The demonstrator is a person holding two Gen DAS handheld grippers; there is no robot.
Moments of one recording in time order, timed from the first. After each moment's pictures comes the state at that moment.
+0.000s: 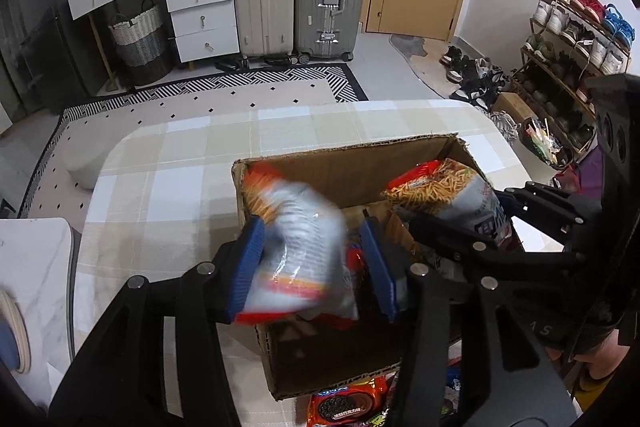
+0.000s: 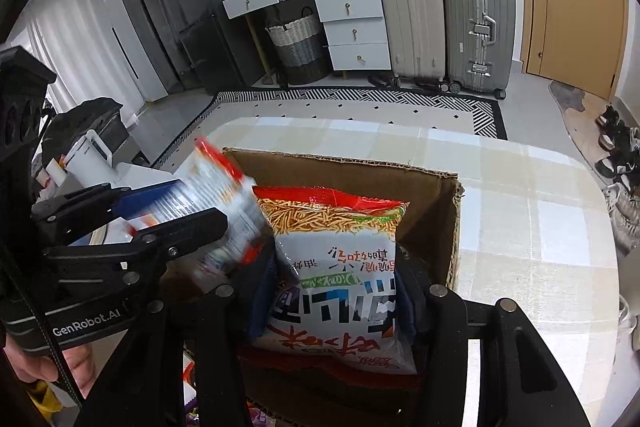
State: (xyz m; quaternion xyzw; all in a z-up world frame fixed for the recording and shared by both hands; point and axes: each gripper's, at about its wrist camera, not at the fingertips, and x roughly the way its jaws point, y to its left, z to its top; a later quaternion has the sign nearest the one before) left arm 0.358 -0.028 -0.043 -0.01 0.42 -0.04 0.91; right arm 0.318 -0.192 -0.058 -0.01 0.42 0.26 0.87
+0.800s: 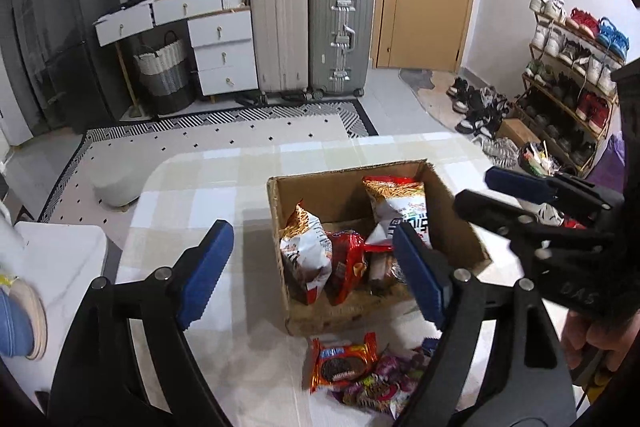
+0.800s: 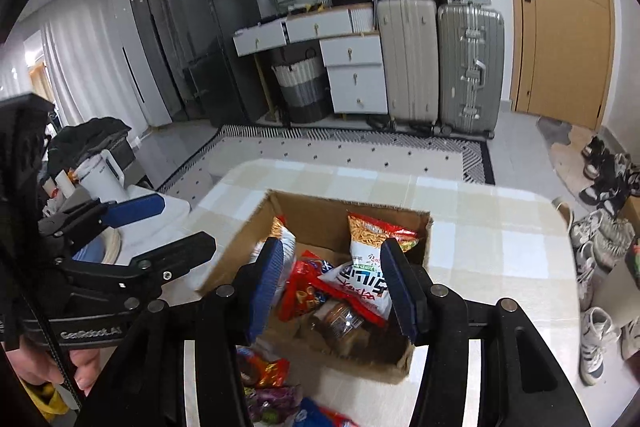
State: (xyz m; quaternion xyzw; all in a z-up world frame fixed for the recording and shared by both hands) left arm 0.253 -0.015 0.036 -0.01 0.35 -0.01 0.94; right arm 0.245 -0.211 0.030 -0.01 0.35 0.25 0.90
